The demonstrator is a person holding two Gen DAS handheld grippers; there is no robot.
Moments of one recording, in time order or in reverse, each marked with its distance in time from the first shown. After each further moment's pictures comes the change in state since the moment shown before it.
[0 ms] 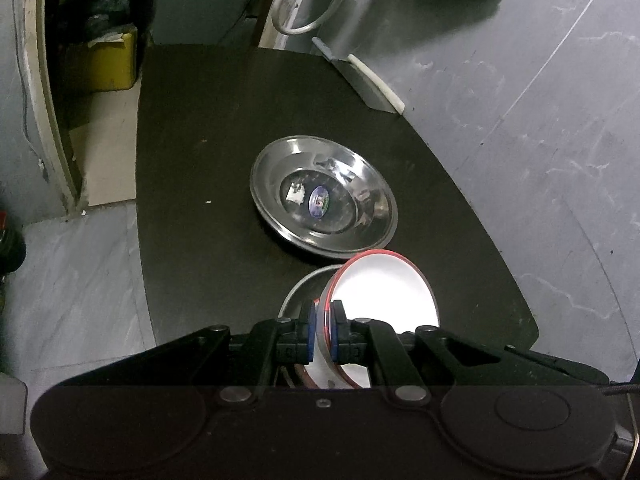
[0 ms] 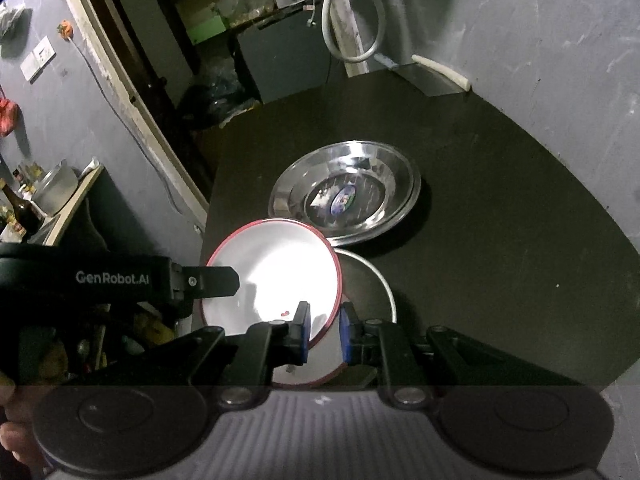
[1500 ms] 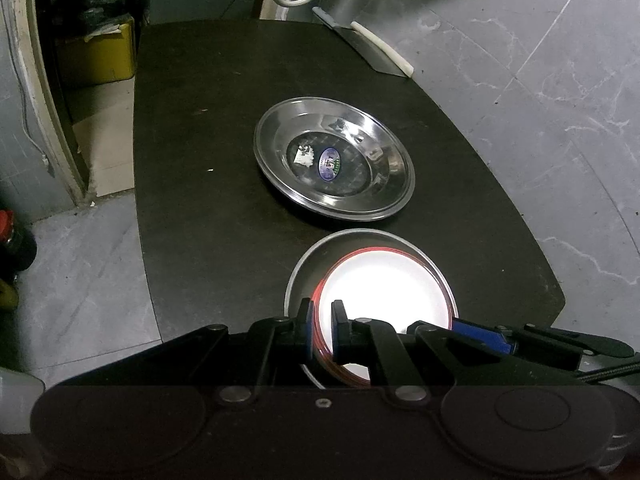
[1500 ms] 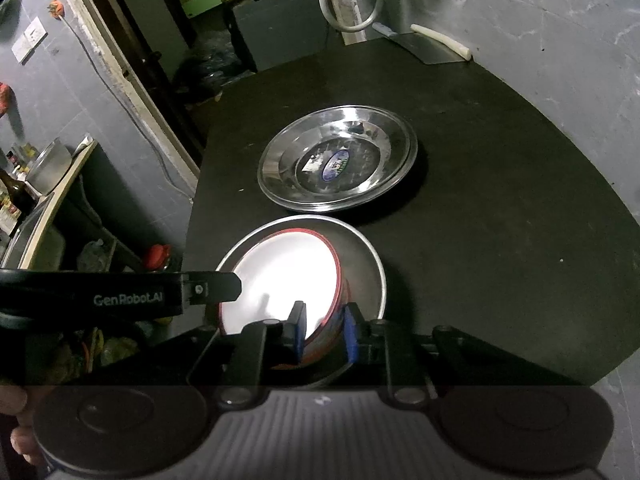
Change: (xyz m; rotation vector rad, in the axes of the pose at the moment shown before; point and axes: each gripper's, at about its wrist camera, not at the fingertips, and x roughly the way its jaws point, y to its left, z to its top) left arm 0.022 -0.006 -0.010 0.046 0.072 0.053; right arm 0.015 -0.008 -0.003 -0.005 0.088 -0.004
